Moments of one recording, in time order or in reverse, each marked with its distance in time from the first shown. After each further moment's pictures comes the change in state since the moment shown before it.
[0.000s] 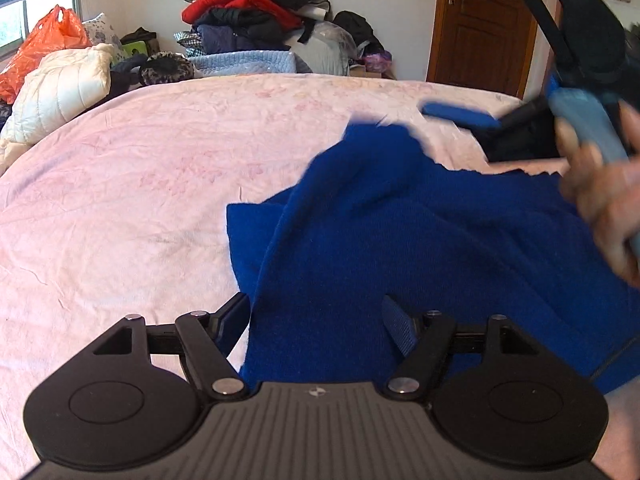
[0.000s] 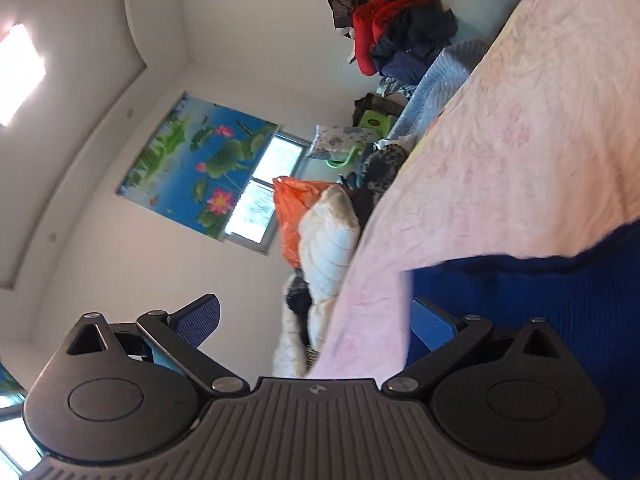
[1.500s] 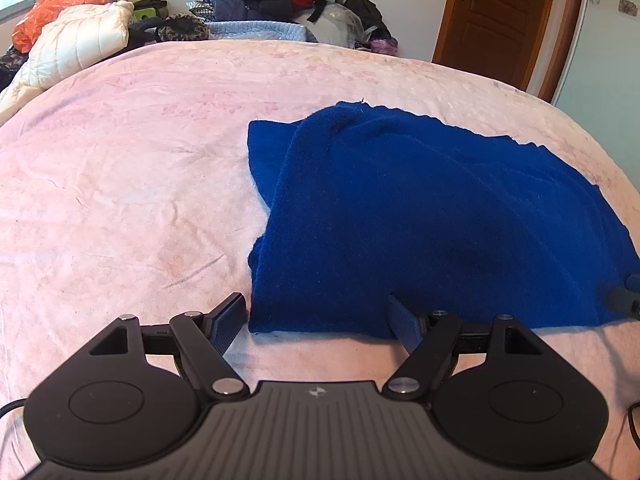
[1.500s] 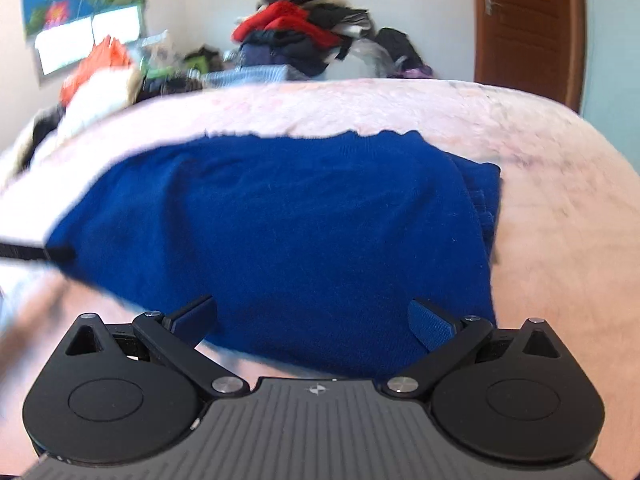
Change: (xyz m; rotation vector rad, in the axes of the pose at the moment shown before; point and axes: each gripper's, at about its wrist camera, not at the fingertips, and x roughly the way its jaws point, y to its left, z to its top) left arm -0.029 0.010 -0.058 -0.075 0.064 -0.031; right arm -0.179 0.020 -0.161 -0.624 0.001 -0.838
